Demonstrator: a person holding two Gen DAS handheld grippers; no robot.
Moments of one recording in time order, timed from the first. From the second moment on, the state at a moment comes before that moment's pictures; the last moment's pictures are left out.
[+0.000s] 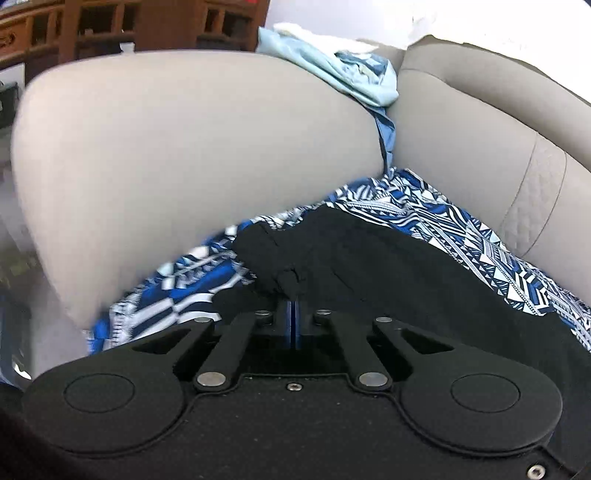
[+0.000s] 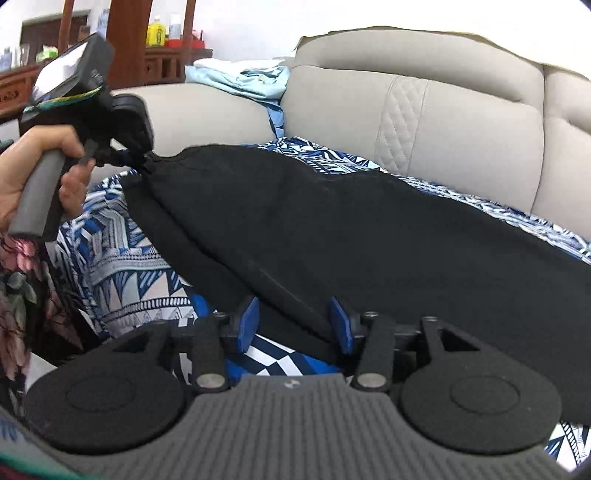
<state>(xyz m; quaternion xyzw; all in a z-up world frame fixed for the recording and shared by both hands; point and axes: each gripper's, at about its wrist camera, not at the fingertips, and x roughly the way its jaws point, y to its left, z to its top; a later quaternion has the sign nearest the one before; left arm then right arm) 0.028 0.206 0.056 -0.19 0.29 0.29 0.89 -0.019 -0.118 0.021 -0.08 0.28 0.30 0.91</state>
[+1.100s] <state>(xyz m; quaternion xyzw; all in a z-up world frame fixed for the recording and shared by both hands) 0.051 0.140 0.073 -0.10 0.31 0.31 0.89 0.070 -0.573 0.085 0.26 0.26 -0.22 0.90</state>
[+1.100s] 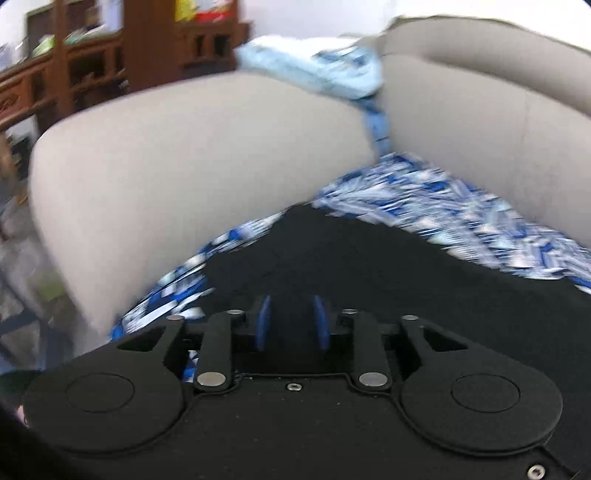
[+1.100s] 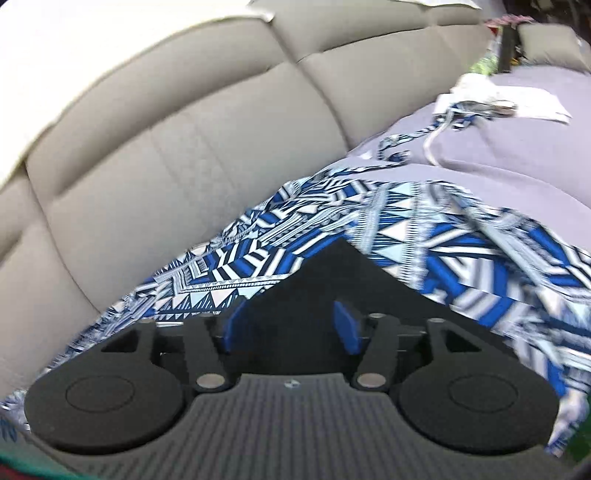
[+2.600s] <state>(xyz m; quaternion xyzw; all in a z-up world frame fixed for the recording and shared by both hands) 0.119 -0.039 0.044 -0.03 0.40 0.01 0.92 0.074 -0.580 0.033 0.18 0.30 -0.23 0.91</state>
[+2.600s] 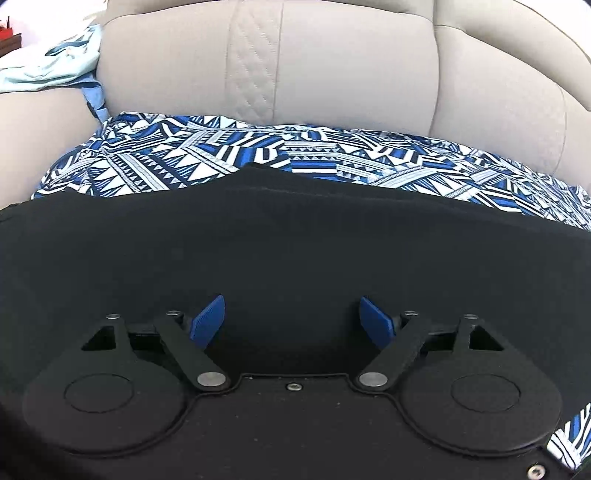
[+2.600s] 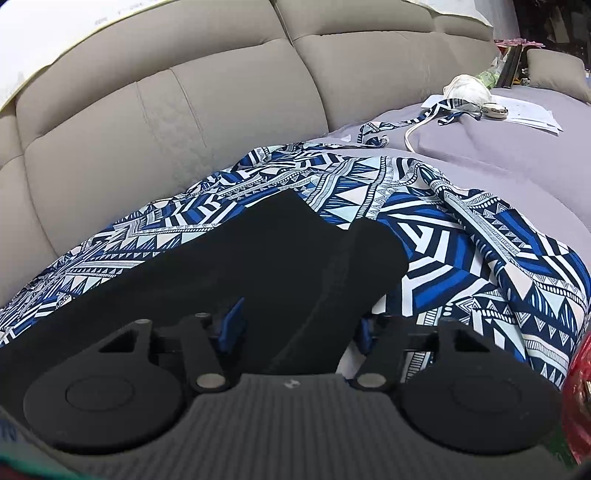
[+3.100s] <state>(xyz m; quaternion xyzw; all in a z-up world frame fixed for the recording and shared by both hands) 0.121 -0.042 0.043 -0.03 0.40 0.02 0.92 0.065 -0.593 0.033 0.25 0.27 -0.24 0.90</state>
